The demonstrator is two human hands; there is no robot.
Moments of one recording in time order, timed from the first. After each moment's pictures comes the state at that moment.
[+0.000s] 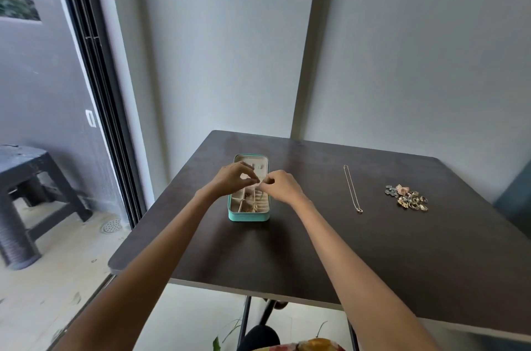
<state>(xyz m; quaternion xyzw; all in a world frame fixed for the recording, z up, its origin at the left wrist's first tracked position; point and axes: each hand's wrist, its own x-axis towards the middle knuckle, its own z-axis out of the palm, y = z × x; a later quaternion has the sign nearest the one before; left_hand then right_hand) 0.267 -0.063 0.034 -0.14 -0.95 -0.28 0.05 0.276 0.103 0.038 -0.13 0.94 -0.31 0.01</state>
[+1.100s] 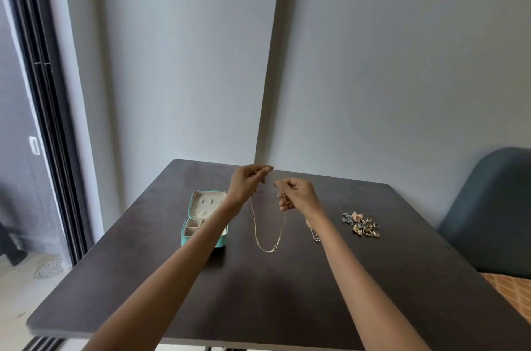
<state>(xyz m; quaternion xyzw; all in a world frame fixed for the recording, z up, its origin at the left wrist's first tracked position) 0.249 0.063 0.085 -0.15 -0.74 -0.64 0.14 0.279 0.217 0.089 -0.08 0.77 -0.64 -0.07</state>
